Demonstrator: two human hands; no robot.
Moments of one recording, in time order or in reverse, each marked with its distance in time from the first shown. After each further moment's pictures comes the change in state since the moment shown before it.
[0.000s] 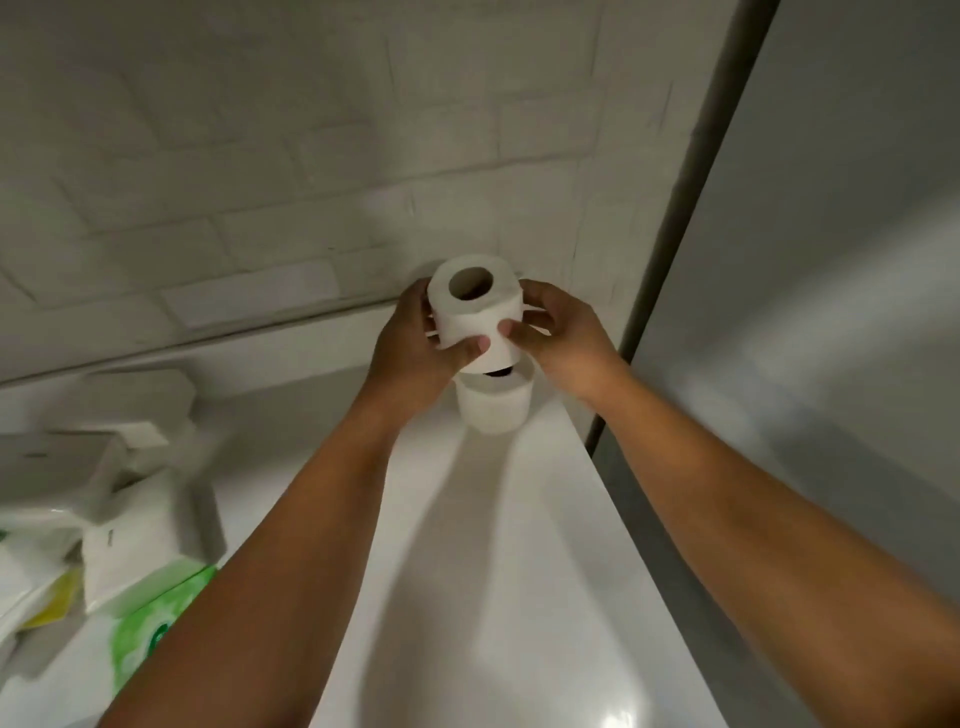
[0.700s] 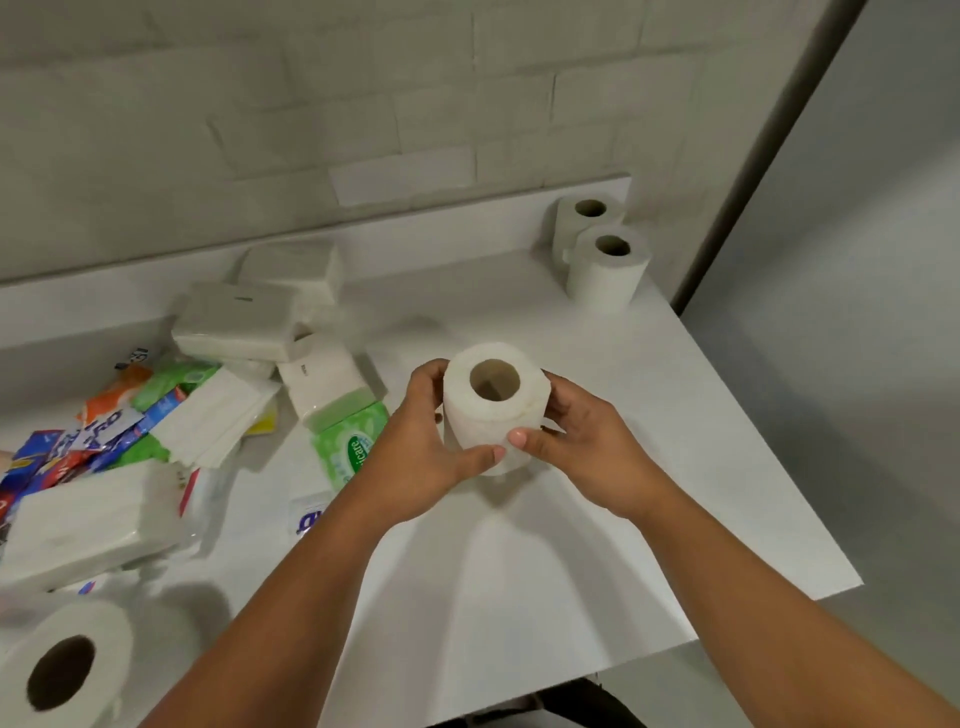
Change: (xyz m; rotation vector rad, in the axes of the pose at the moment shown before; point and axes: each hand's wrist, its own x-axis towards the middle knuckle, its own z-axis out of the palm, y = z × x) left_hand -0.253 -0.057 -0.161 0.030 -0.211 -0.189; right_hand -0.231 -0.039 0.181 0.250 -0.226 0.148
